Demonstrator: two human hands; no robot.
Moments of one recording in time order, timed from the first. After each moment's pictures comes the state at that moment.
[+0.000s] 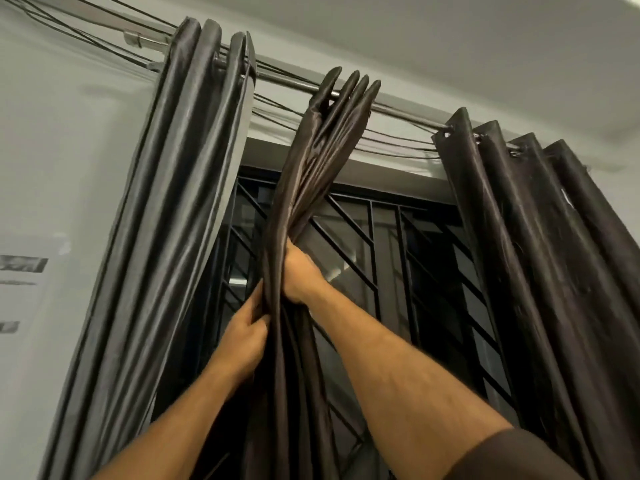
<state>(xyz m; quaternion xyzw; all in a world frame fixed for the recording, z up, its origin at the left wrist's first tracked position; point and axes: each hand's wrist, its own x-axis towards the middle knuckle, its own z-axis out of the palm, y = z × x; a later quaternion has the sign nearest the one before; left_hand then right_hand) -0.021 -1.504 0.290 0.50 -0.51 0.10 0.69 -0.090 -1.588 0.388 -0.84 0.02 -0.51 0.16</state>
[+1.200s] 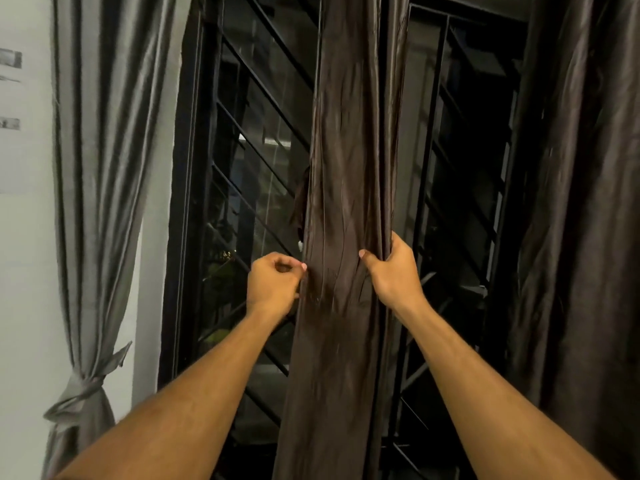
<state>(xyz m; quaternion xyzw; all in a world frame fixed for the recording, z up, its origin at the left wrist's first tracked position) -0.062 -1.610 0.100 0.63 -0.28 0.07 0.72 -0.195 -1.741 0.140 -0.75 0.12 -0.51 0.40</state>
